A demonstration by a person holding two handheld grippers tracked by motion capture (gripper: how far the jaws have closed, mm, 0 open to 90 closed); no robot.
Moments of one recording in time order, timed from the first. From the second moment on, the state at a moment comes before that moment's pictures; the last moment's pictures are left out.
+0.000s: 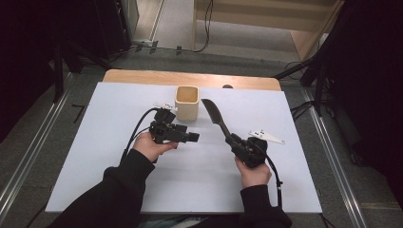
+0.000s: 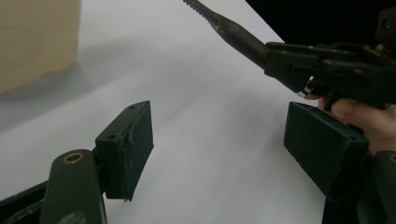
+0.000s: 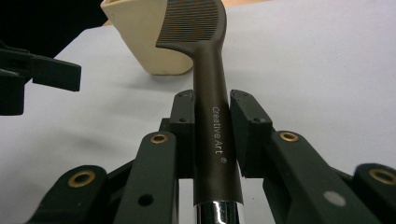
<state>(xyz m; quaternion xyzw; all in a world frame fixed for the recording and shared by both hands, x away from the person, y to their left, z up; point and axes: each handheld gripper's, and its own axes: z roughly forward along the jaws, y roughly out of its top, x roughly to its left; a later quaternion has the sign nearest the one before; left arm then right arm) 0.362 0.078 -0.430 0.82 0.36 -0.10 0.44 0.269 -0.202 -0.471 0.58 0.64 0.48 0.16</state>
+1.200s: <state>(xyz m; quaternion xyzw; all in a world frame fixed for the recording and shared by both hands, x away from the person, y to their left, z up) 0.367 0.025 -0.430 0.80 0.38 -0.09 0.45 0.258 -0.181 -0.479 0.59 0.61 0.46 0.24</state>
